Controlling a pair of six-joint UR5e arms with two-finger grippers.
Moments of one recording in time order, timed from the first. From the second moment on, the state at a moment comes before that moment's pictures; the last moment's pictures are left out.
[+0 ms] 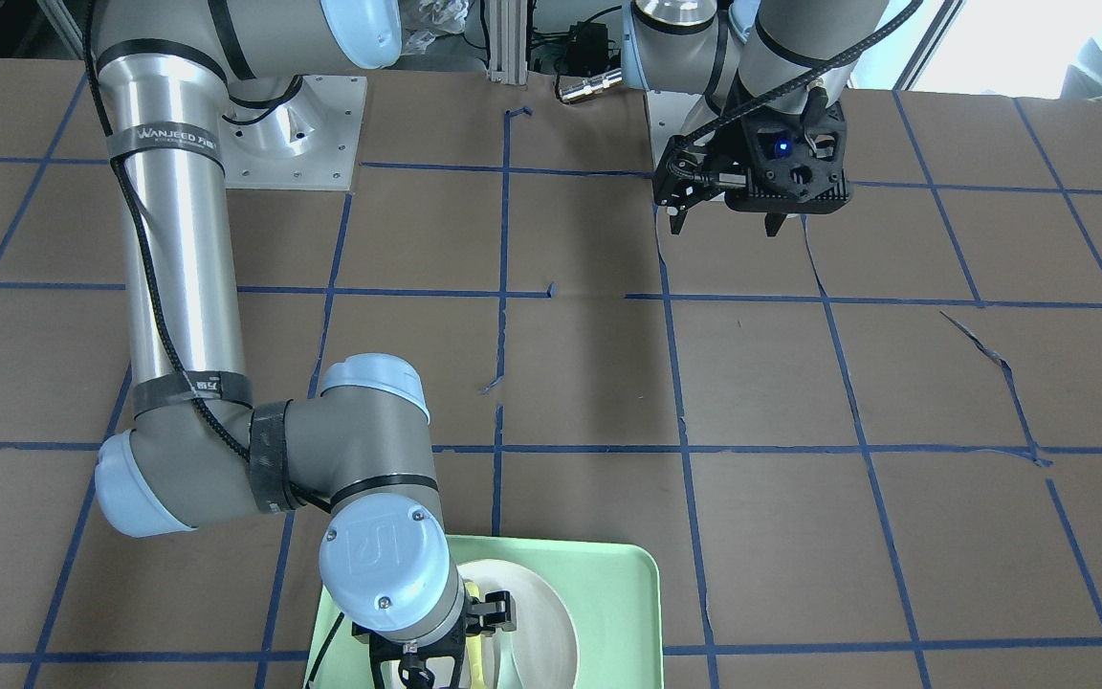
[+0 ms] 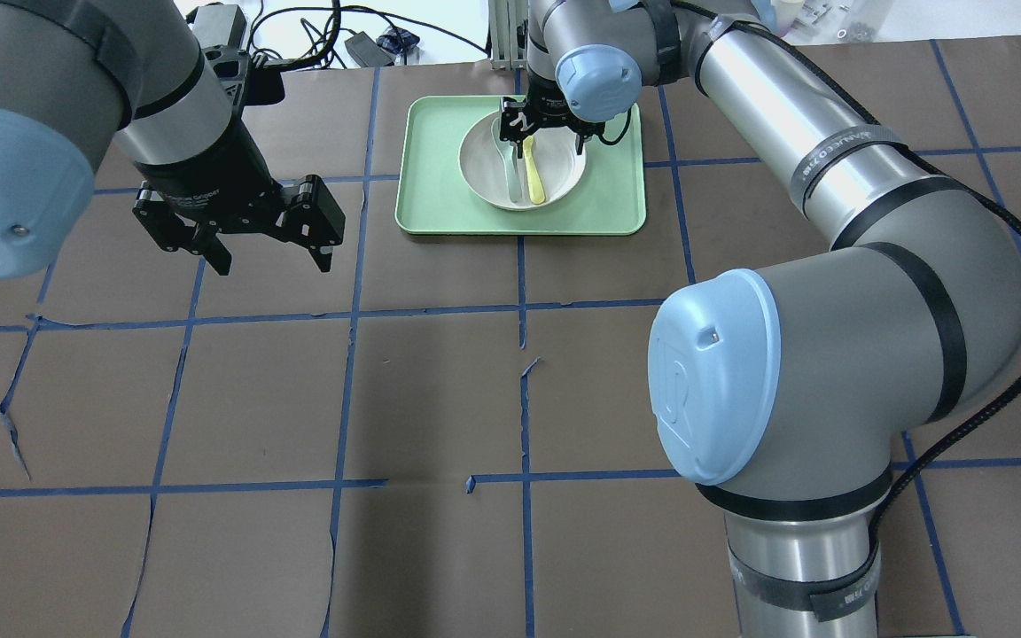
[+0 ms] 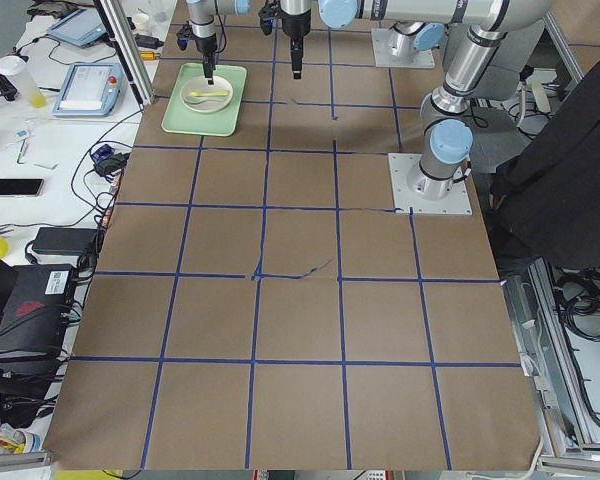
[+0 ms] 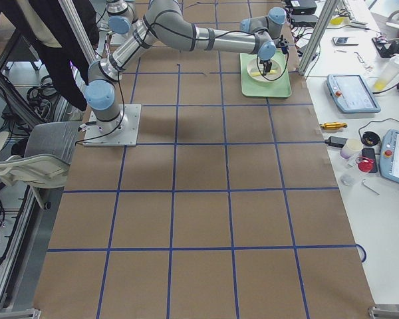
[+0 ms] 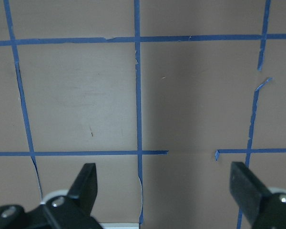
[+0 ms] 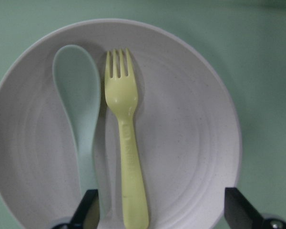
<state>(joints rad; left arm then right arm) -1.64 -1.53 -1.64 -1.59 1.58 -0.07 1.79 -0.65 0.91 -1.87 -1.52 0.16</state>
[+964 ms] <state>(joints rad) -1.64 -1.53 -1.64 -1.59 1.58 -0.07 1.81 -0.62 0.92 -1.88 -1.52 0.18</state>
